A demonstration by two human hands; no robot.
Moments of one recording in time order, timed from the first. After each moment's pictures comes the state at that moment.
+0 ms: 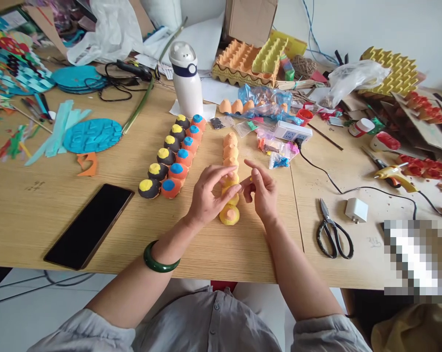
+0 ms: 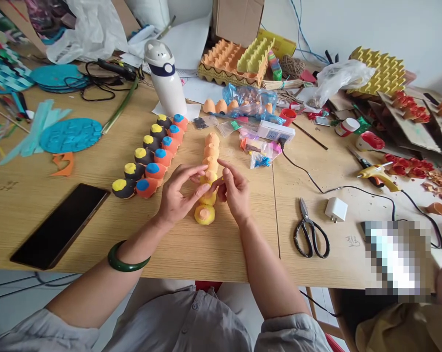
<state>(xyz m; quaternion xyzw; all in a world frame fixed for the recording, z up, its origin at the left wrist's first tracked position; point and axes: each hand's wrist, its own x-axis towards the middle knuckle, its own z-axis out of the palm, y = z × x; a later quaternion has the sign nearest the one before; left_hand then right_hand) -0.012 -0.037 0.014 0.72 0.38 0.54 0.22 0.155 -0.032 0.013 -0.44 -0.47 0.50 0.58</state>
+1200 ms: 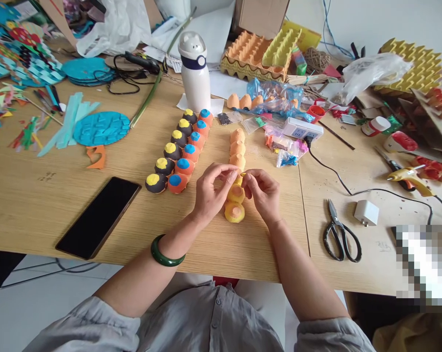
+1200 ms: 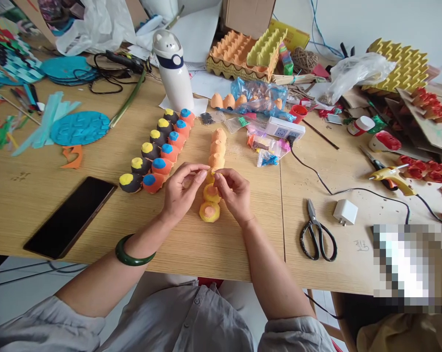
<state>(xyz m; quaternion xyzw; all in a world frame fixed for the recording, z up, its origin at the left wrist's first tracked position) -0.009 -0.040 0.016 0.62 0.46 0.56 0.32 0.146 -0.038 0.012 -0.42 -0.54 0.46 0.56</state>
